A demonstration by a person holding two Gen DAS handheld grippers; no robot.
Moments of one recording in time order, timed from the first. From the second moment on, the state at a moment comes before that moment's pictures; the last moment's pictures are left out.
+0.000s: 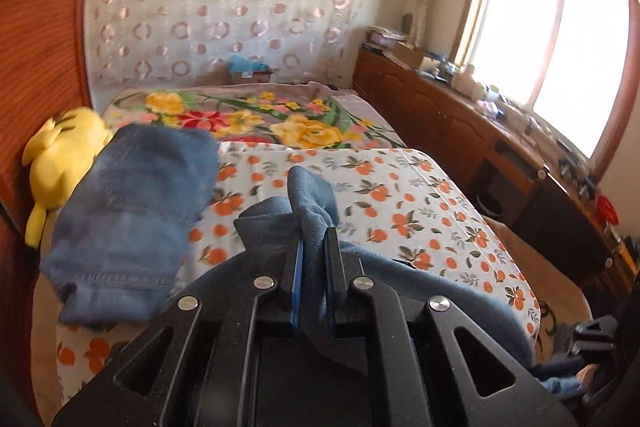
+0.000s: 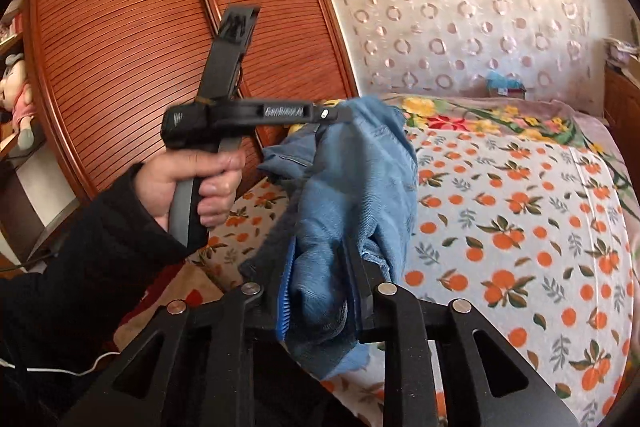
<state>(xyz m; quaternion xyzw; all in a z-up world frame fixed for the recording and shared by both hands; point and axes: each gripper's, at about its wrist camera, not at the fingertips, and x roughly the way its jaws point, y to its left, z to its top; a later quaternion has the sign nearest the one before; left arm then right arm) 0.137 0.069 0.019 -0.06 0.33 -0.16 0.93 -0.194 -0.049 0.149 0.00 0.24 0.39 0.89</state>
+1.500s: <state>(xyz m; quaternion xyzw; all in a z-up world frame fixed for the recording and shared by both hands) 0.062 0.129 -0.018 -0.09 0.31 -0.13 0.94 -0.141 0.070 0.068 -0.09 0.31 0.38 0.86</state>
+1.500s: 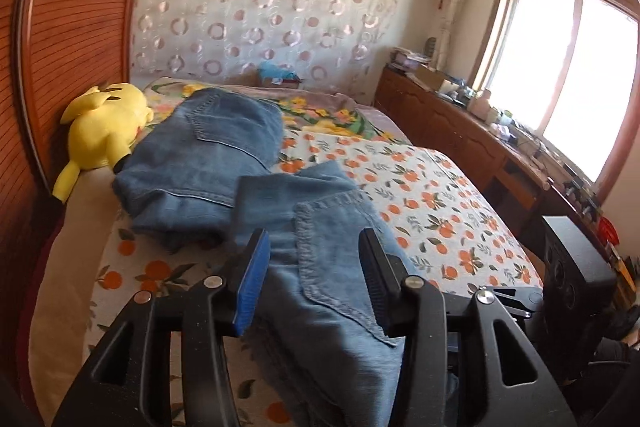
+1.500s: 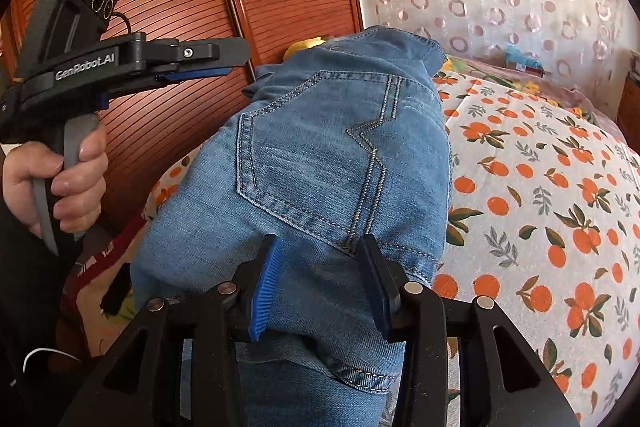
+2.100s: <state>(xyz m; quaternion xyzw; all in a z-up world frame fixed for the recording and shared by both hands) 0.077 0.121 -0.094 -0.04 0.37 -0.08 0.92 -0.141 0.053 0.062 -0.07 0.31 0.39 0.86</state>
